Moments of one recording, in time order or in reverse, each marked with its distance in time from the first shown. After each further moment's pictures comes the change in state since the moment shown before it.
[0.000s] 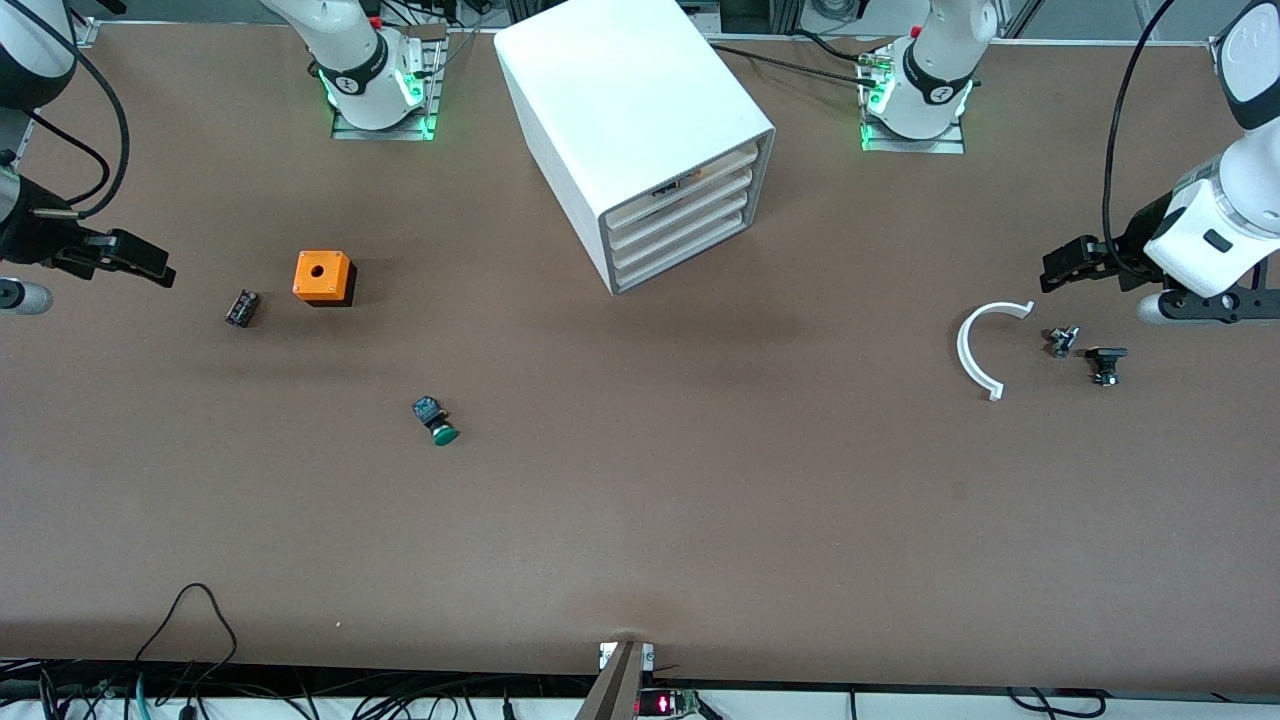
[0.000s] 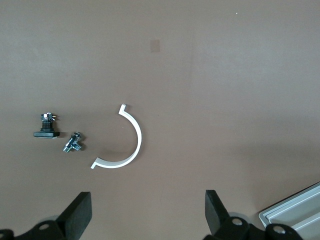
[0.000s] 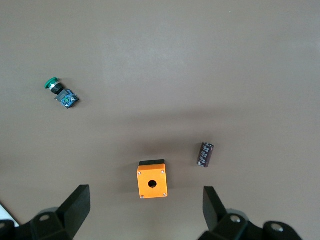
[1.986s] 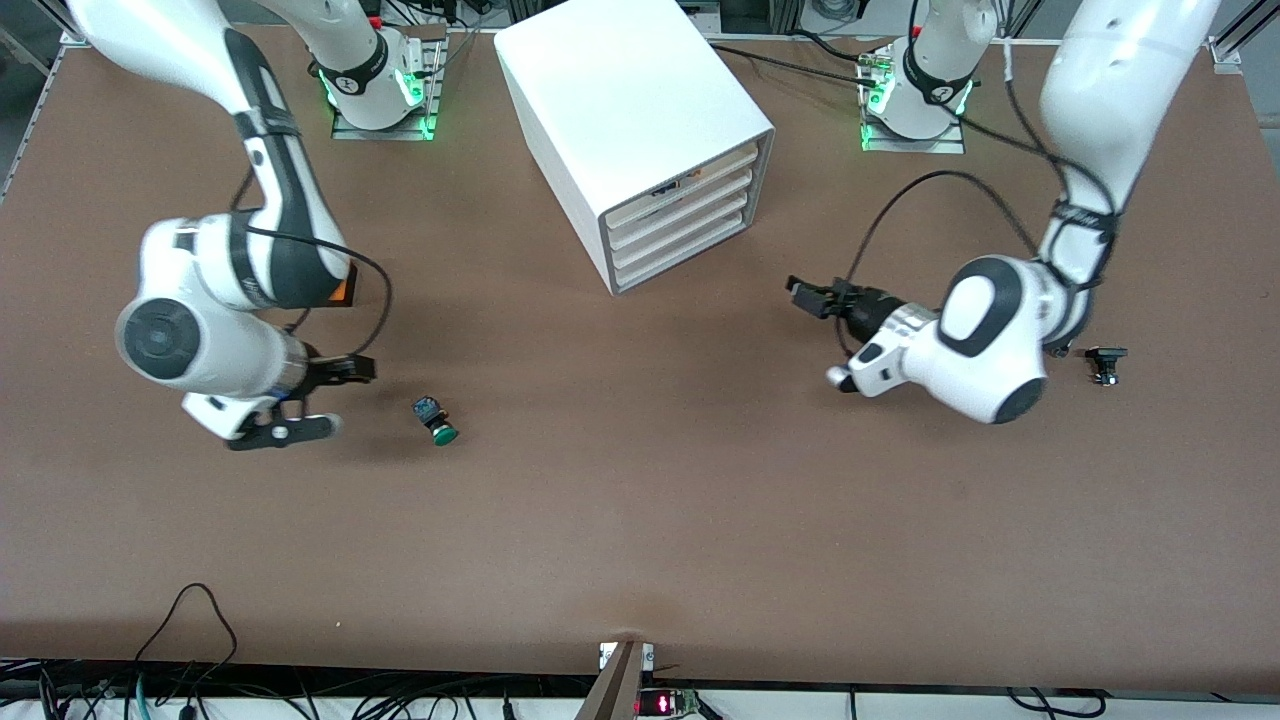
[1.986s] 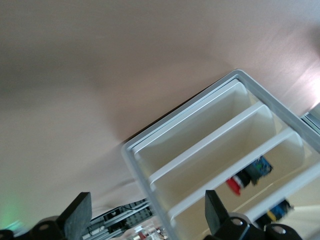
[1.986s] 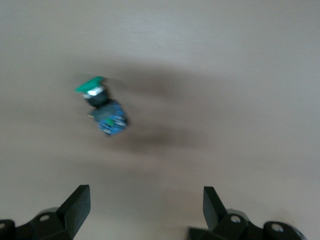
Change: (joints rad) left arm -0.228 0.603 -0.063 0.025 -0.554 -0.082 -0.012; right arm 0.182 0.471 0.080 0.085 0.055 0.263 -0.042
